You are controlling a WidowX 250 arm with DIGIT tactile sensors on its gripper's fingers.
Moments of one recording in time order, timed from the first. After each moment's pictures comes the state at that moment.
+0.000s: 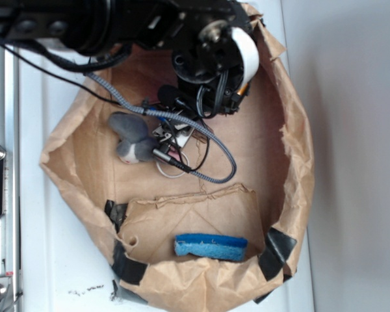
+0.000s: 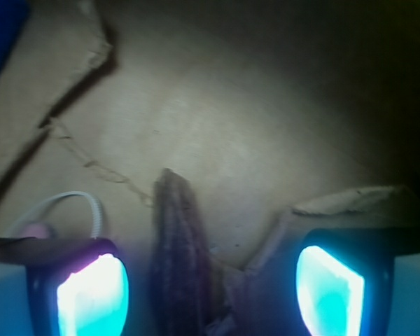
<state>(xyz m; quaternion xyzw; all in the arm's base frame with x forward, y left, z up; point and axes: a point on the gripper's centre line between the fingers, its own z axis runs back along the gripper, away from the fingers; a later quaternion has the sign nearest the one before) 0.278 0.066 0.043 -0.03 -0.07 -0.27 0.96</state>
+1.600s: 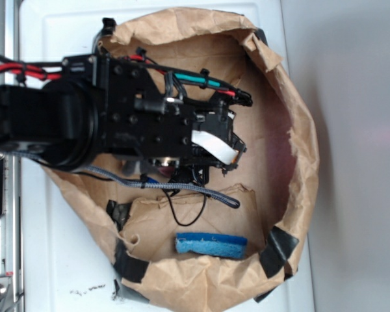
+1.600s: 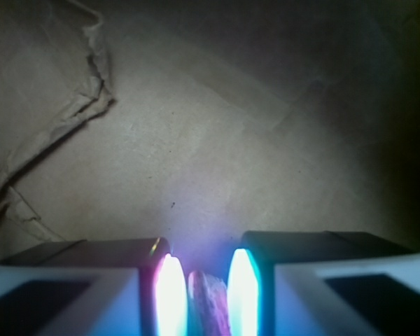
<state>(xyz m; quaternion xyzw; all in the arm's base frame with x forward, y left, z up) 0.289 0.029 0.009 0.08 -0.12 -0.25 0.96</state>
